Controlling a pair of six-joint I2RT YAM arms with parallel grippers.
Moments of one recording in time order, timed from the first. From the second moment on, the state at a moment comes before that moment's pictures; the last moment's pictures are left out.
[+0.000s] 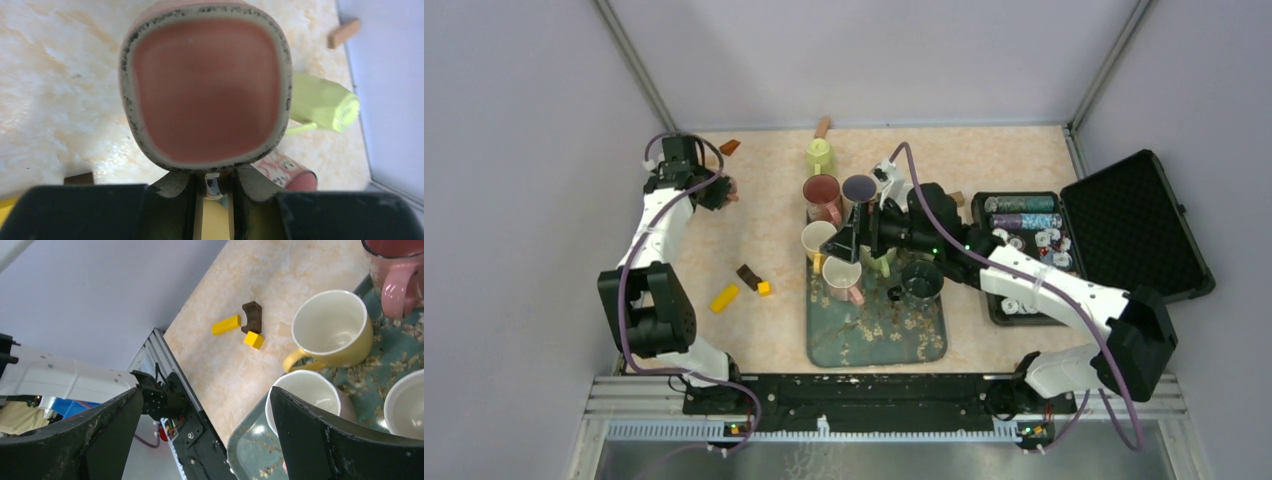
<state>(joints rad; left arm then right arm) 0.14 1.59 1.32 -0.56 0.01 -0.93 0.87 1.32 1.04 0.02 -0.29 0.64</state>
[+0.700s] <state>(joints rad) 0.14 1.31 1.07 -0.10 0.61 -1.16 0.75 1.59 1.29 0.17 -0.50 0.78</state>
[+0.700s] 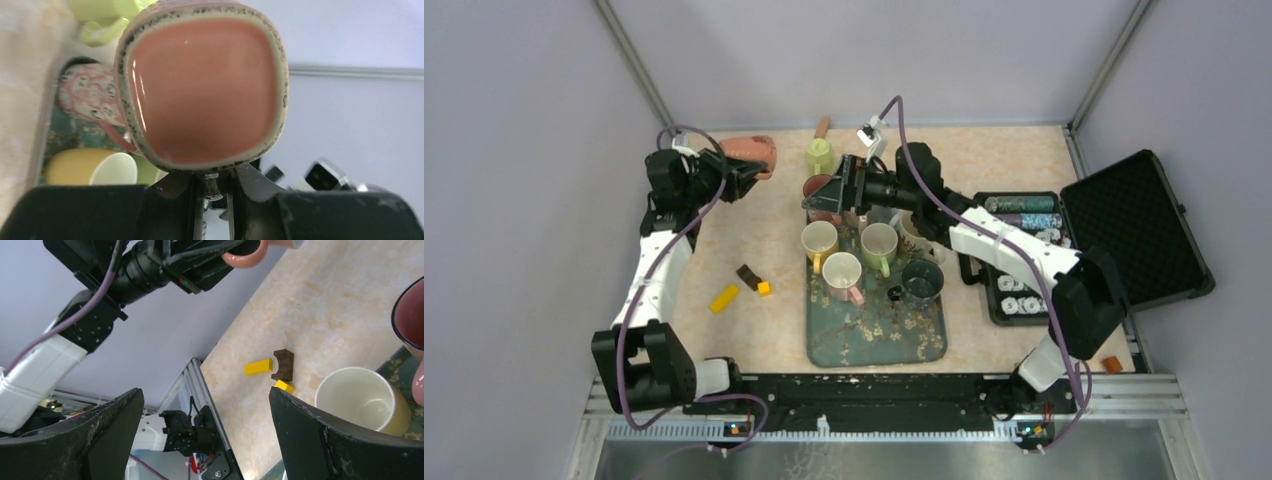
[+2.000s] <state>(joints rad) -0.09 1.18 0.71 0.70 0.75 -1.55 0.73 1.75 1.32 0.49 -0.57 1.21</state>
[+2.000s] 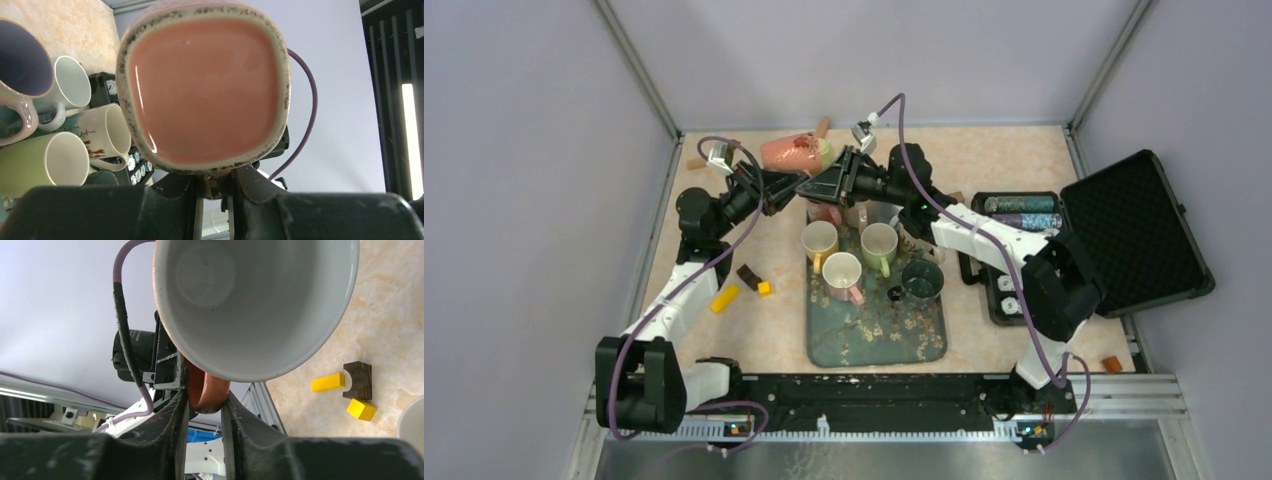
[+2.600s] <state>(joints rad) -0.09 1.15 0.69 0.68 0.77 -1.45 0.74 1.71 1.32 0.42 -0.58 1.10</state>
